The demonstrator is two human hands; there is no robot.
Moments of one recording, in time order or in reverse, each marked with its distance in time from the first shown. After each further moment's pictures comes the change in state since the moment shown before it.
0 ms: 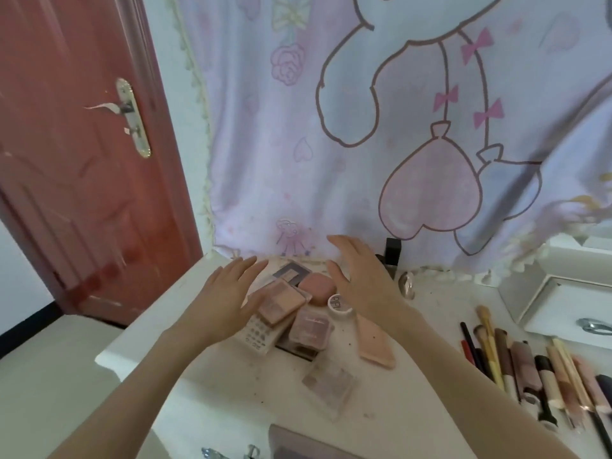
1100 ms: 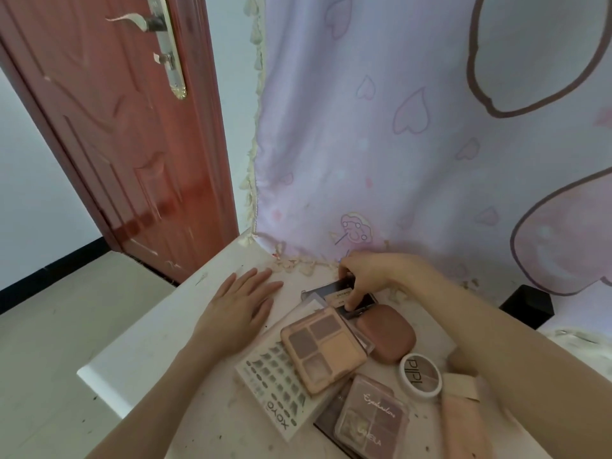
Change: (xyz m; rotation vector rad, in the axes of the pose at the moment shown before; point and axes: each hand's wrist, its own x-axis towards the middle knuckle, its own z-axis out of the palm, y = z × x) left_hand 0.045 -0.121 0.107 0.024 -0.056 -0.249; right_hand 0.179 0.059 0.137 -0.320 -1.059 -0.013
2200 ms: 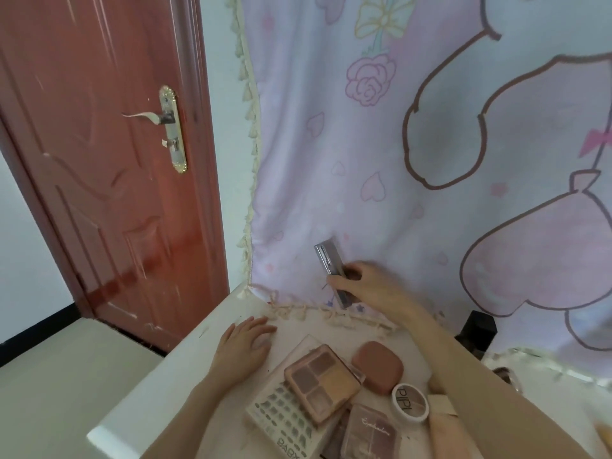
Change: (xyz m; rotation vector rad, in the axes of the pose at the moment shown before) left_hand 0.010 0.009 -0.019 -0.299 -0.092 -0.113; right_hand -0.063 -0.015 -0.013 0.797 0.633 -0.009
